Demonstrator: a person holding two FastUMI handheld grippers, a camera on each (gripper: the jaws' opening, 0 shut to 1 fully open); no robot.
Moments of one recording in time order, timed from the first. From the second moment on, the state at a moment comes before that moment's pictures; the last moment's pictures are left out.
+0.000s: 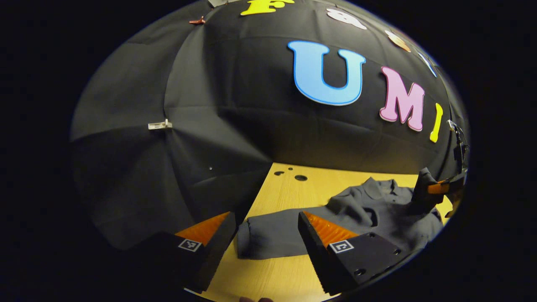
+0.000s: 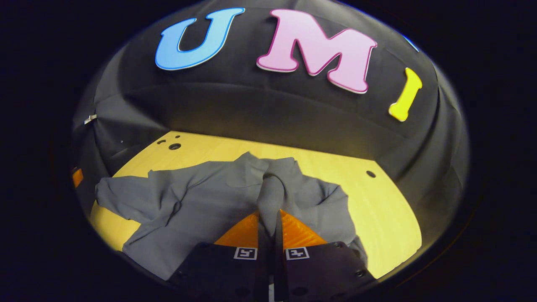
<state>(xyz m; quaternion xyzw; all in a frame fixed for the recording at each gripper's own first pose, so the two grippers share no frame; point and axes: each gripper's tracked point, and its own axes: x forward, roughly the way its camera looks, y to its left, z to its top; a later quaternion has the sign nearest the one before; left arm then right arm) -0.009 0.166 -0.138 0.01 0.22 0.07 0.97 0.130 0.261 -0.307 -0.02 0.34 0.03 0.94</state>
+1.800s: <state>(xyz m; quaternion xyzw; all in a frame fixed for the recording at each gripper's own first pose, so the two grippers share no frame) 0.026 0.172 -0.270 0.04 0.40 0.06 0.91 -0.003 0.212 -0.286 0.16 0.38 0.09 0.91</state>
